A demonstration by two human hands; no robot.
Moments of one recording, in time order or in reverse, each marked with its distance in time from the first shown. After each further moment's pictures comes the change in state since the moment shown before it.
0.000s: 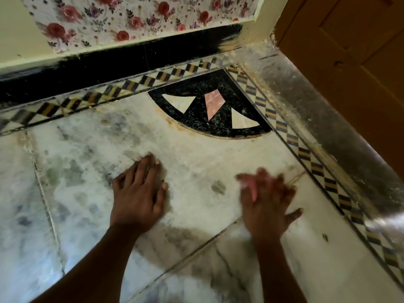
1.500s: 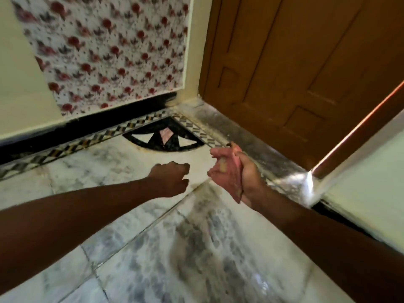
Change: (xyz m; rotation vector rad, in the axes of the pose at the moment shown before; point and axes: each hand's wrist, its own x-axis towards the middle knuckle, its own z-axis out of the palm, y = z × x) left_hand -0.059 0.173 -0.180 0.059 -0.362 0.452; right_hand -0.142 0.034 -0.248 1.650 -0.384 -0.021
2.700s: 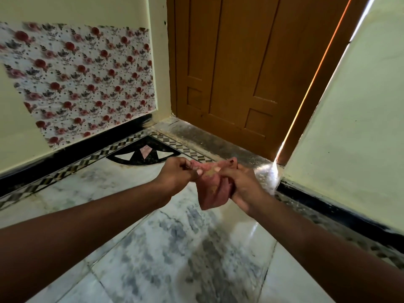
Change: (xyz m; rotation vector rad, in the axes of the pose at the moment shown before) left_hand -0.111 0.161 -0.066 -1.168 0.144 -0.100; right_hand -0.150 -0.042 -0.058 0.045 0.192 -0.072
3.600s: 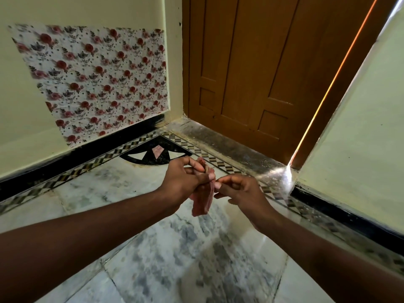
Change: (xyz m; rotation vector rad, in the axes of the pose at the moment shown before) left_hand -0.010 -0.012 -0.014 -0.161 0.073 0.056; right_hand -0.015 0.020 0.003 -0.530 -0.222 -0.272
